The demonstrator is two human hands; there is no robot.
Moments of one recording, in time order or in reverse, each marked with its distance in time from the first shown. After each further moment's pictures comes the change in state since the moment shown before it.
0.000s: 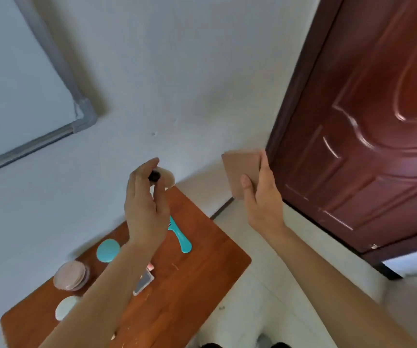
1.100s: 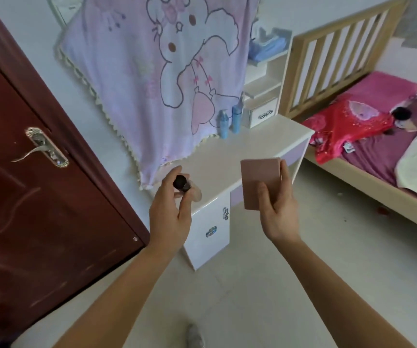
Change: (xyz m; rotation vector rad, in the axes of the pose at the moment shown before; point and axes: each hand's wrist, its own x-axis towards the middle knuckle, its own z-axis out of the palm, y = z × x) left_hand -0.502 0.628 0.296 -0.904 -1.233 0.727; right_hand -0.560 0.236 -0.597 -0.286 1.442 0.861
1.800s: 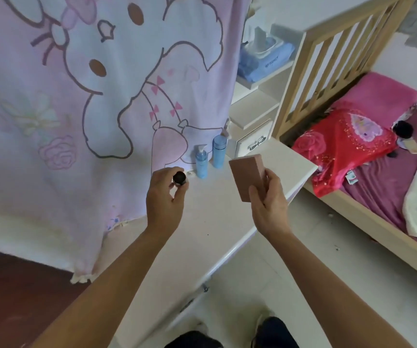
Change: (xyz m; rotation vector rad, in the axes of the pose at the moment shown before) left_hand 0.343 -0.169 0.249 -0.006 -0.074 -0.090; right_hand 0.377 0.108 0.125 -0.099 -0.073 0.126
